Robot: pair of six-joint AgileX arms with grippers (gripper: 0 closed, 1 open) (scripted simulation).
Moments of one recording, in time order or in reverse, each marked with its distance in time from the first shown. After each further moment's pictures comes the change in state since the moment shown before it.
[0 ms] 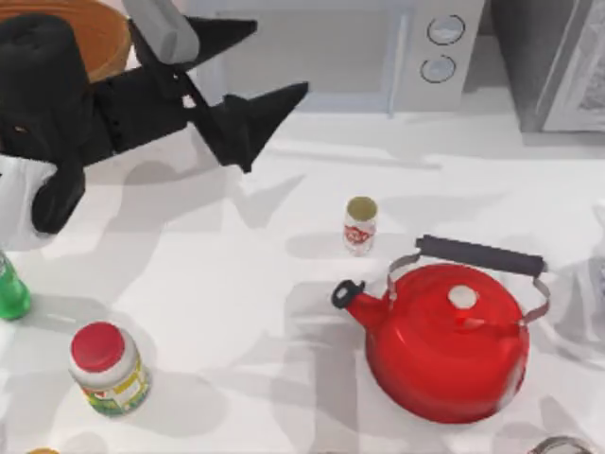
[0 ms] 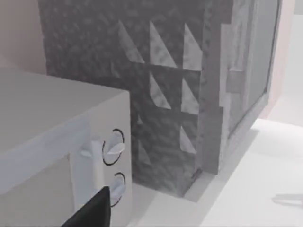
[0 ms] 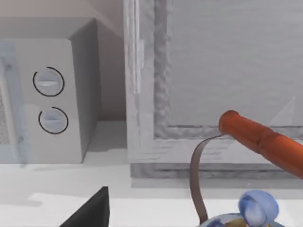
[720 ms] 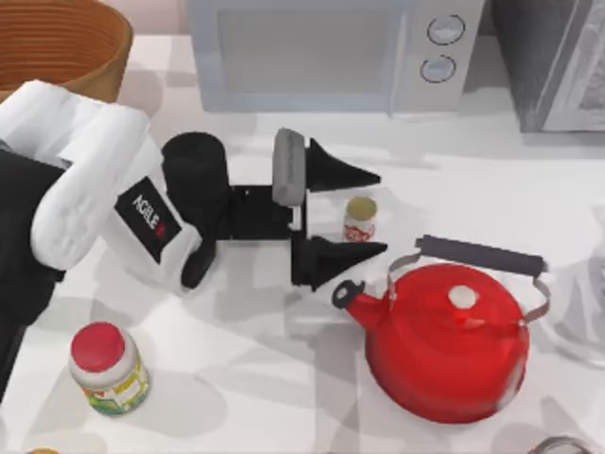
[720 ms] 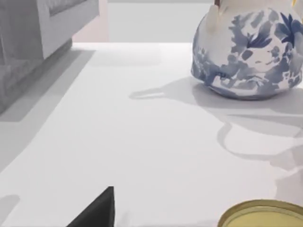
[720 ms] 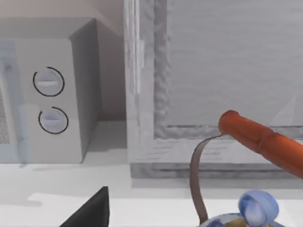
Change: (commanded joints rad) left arm -0.144 0.802 0.384 0.404 0.383 0.007; right arm 0.000 0.000 0.000 0.000 0.000 0.000
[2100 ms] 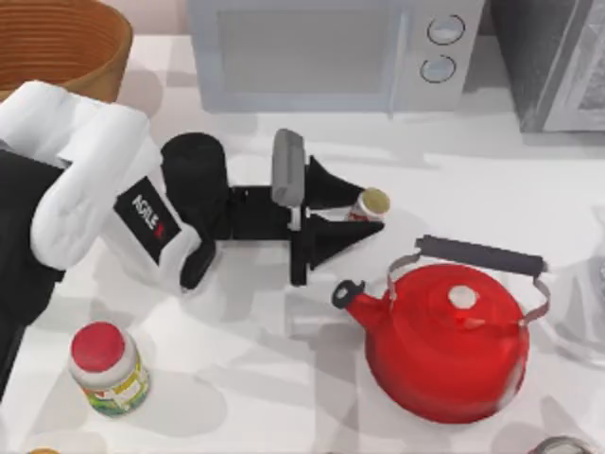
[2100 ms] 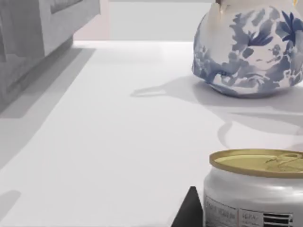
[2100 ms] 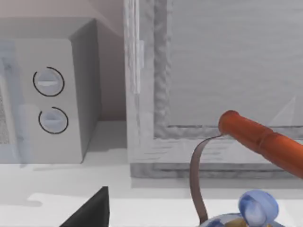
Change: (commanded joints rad) left arm -0.003 0.000 0.000 0.000 0.000 0.000; right arm 0.000 0.000 0.000 0.000 0.000 0.000
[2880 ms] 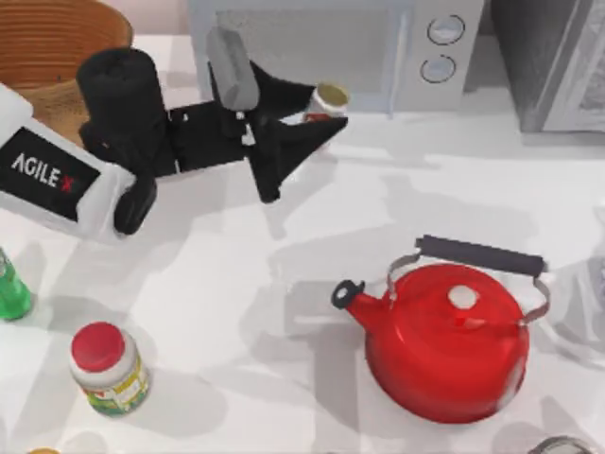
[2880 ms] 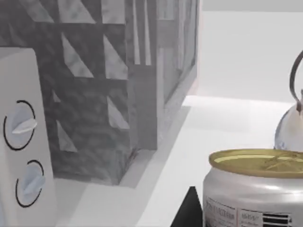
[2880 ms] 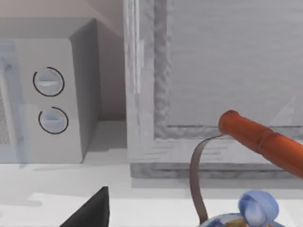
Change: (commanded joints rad) left arm 0.078 -0.433 -0.195 -0.211 -0.182 -0.004; right arm 0.000 0.000 0.000 0.000 0.000 0.000
